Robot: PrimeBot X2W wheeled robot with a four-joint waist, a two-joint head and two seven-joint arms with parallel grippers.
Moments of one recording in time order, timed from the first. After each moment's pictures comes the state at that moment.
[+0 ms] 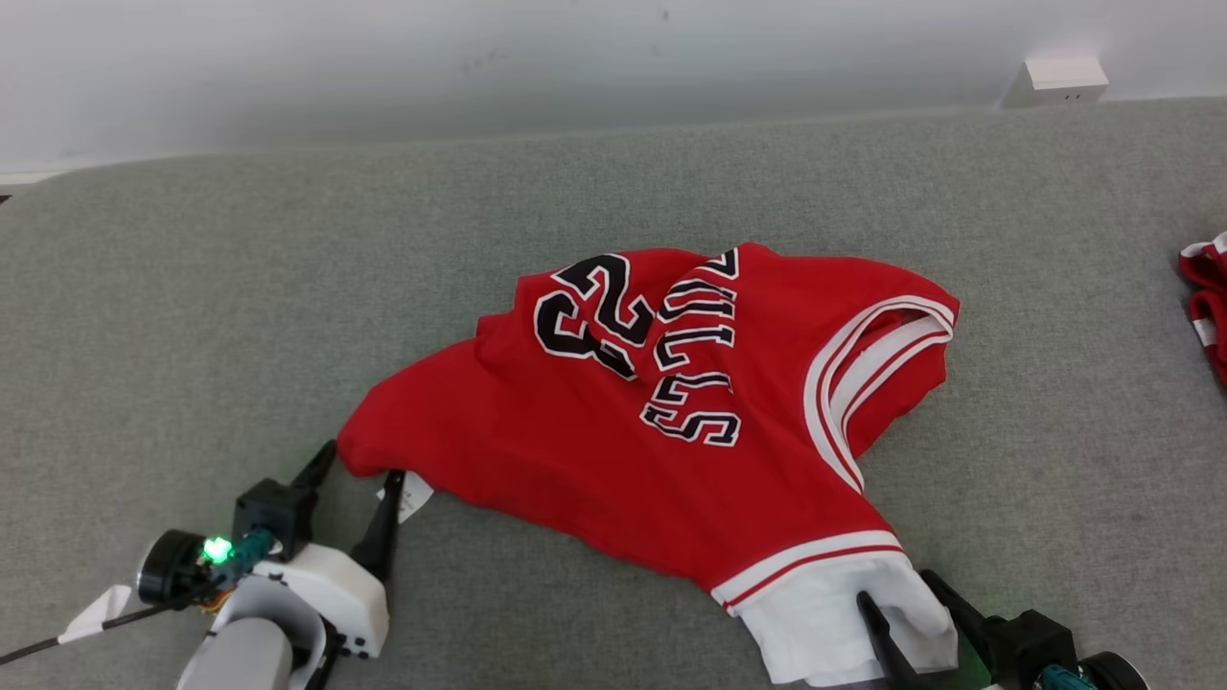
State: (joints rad) left arm -0.40 0.23 -0.21 0.66 -0.09 -0.07 -0.26; right arm -0.06 -0.11 0.25 0.29 0.20 0.13 -0.03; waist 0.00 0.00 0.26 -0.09
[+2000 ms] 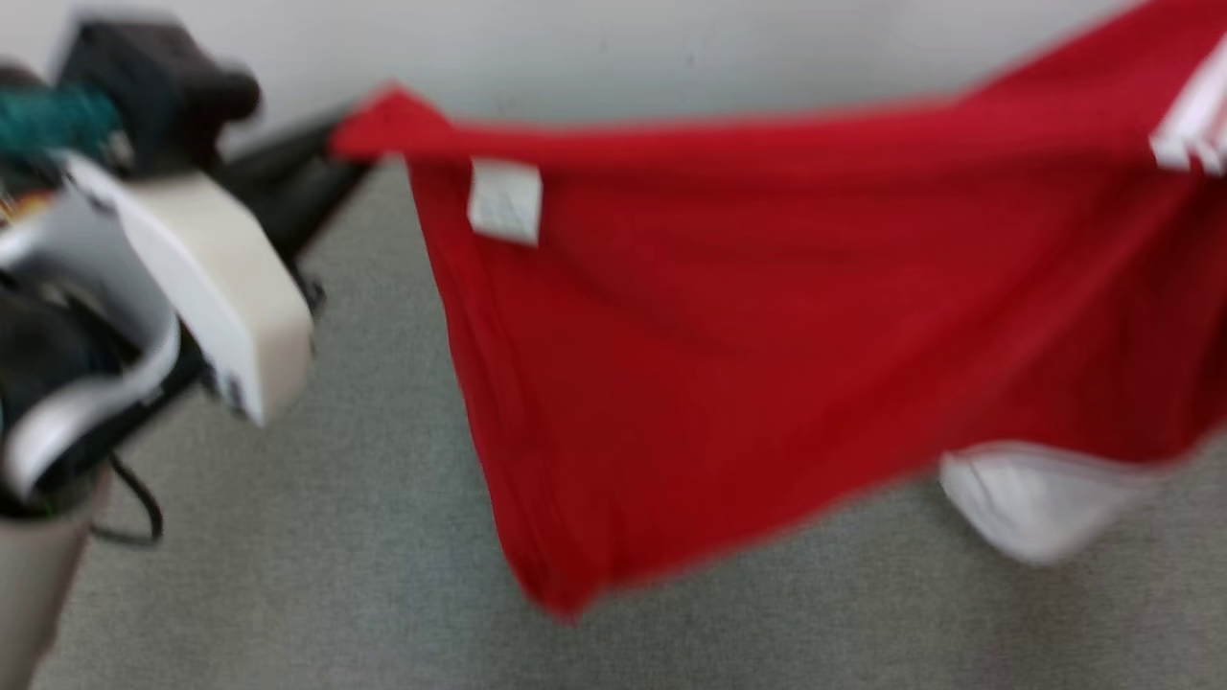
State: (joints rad) left arm -0.77 0.57 -0.27 -0.39 -0.58 -0.13 0.78; right arm -0.64 -0.05 -0.36 -0.37 0.99 0.13 0.71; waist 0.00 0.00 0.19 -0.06
